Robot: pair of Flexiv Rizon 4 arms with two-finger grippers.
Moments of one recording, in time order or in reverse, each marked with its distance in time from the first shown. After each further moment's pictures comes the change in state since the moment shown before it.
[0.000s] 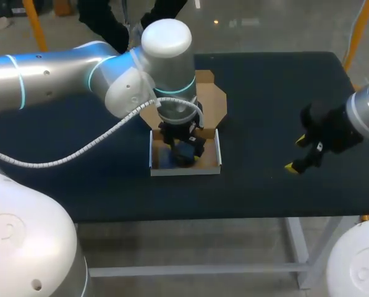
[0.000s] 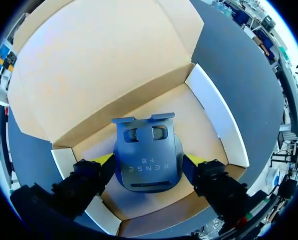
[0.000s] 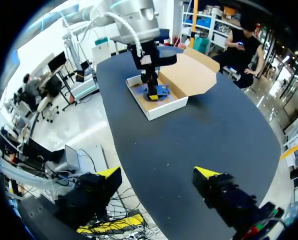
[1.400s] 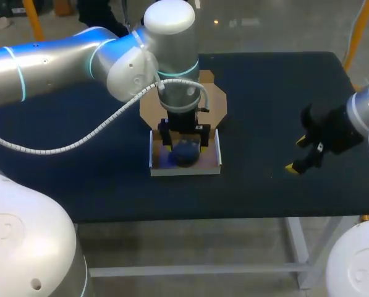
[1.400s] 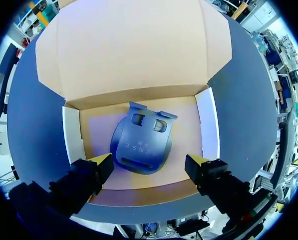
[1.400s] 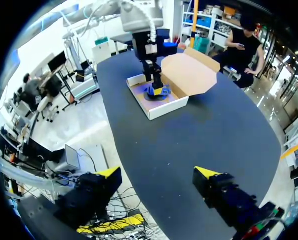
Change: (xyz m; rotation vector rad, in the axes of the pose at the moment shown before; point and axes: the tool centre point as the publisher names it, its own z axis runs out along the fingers) left arm 0.016 0.004 -0.031 -0.079 0.024 -0.398; right arm 0.001 0.000 -0.001 0.000 -0.001 0.000
